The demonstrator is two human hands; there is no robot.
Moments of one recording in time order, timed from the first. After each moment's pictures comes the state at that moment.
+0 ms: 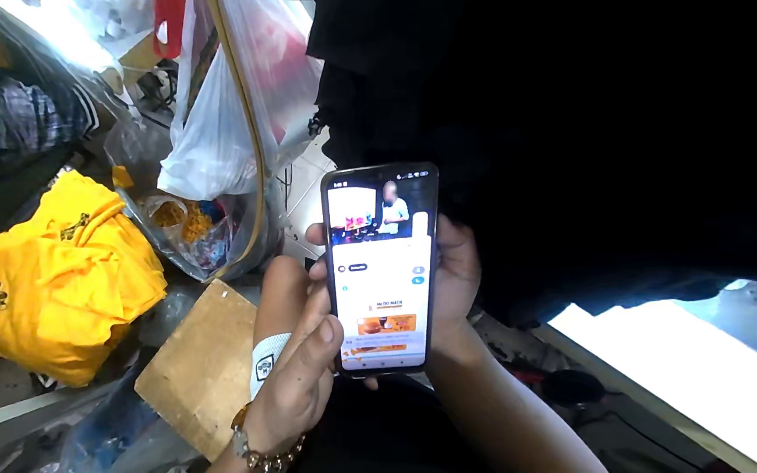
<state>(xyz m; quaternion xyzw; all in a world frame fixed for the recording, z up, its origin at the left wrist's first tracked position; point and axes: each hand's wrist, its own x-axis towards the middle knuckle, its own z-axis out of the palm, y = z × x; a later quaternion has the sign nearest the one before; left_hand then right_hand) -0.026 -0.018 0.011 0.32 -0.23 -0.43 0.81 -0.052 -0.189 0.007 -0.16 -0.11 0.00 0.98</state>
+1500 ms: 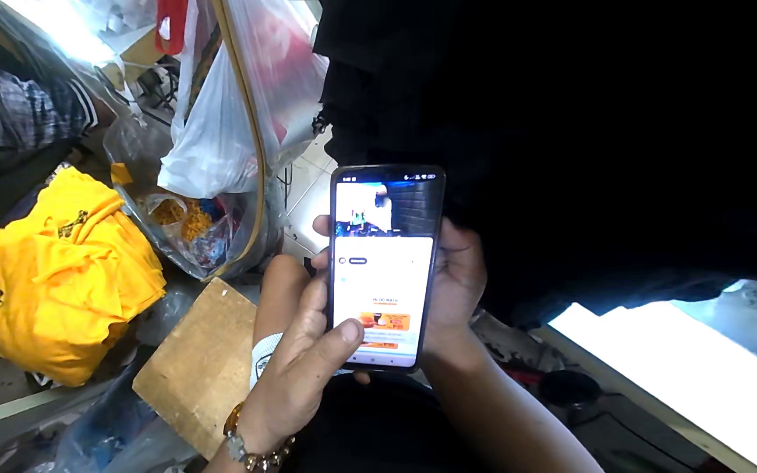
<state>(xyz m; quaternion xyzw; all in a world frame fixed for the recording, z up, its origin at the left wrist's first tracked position) -0.019 -0.013 0.014 0.44 -0.24 -0.42 0.76 -0.052 -0.184 0.004 -0.19 -0.09 -0.06 0.98</state>
